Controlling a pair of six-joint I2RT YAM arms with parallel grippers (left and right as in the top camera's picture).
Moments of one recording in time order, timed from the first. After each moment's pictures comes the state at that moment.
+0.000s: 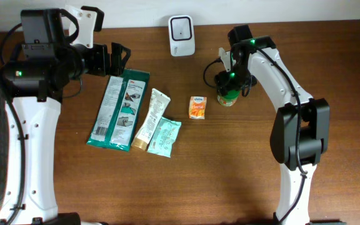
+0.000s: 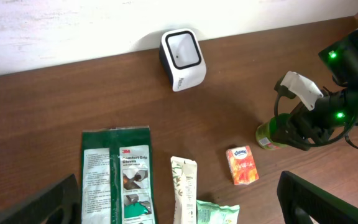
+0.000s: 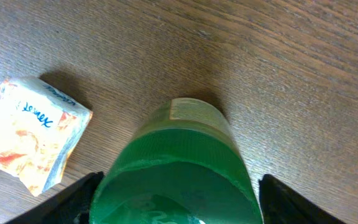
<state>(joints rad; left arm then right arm) -0.01 1.60 1.84 -0.98 0.39 0.09 0.19 2.23 1.92 -1.12 -0.10 -0.14</state>
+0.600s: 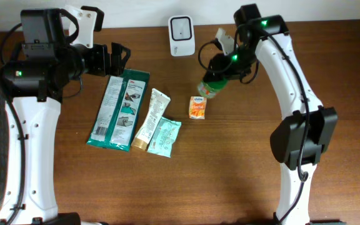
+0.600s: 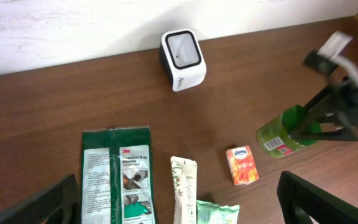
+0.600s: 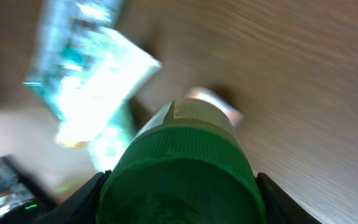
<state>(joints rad) -0.01 1.60 1.84 -0.98 0.39 0.09 0.18 2.23 2.26 -1.41 -0.54 -0.10</state>
